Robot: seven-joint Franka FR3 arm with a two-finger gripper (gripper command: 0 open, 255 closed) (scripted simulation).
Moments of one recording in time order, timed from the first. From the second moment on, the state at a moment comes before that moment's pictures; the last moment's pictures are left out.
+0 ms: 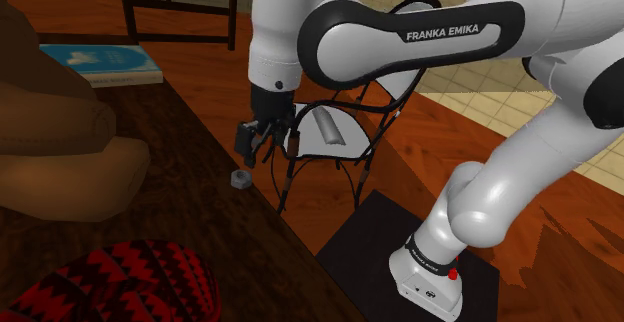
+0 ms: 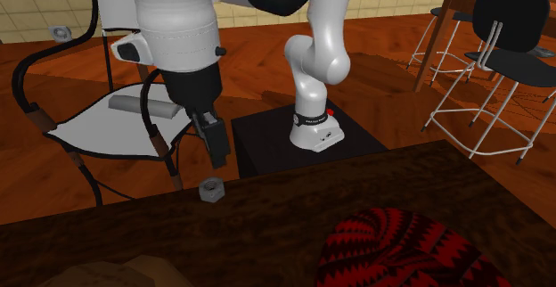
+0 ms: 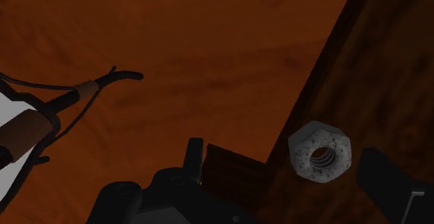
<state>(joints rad) 0.16 -0.19 0.46 -2.07 0.07 1.87 0.47</state>
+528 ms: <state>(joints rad) 0.18 -0.07 0.51 -2.01 0.03 1.94 0.55</state>
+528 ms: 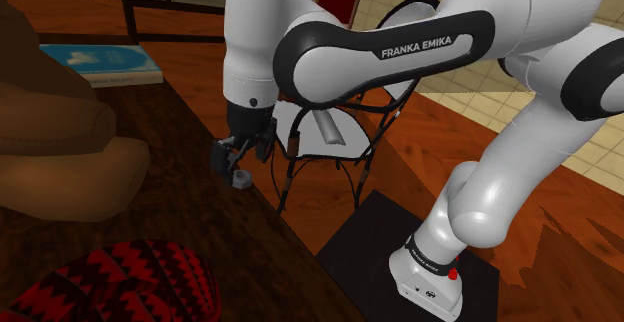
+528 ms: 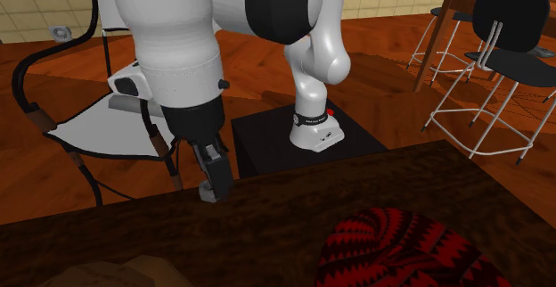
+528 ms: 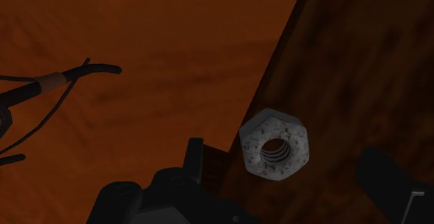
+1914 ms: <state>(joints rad) 0.18 -0.06 0.52 -2.04 0.02 1.98 0.56</state>
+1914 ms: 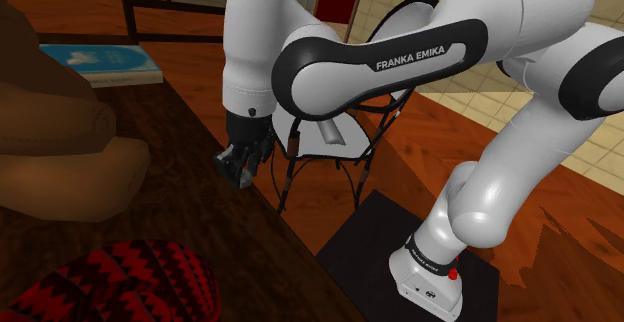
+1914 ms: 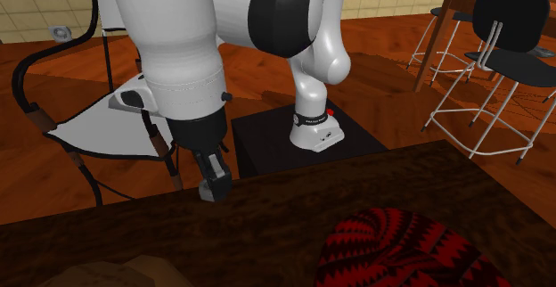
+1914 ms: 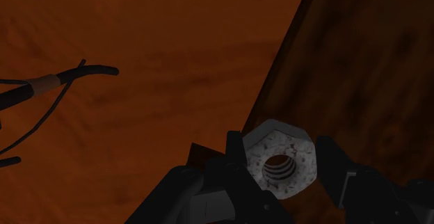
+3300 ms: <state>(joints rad) 0.17 -0.09 0.51 -1.79 0.03 1.71 0.55</state>
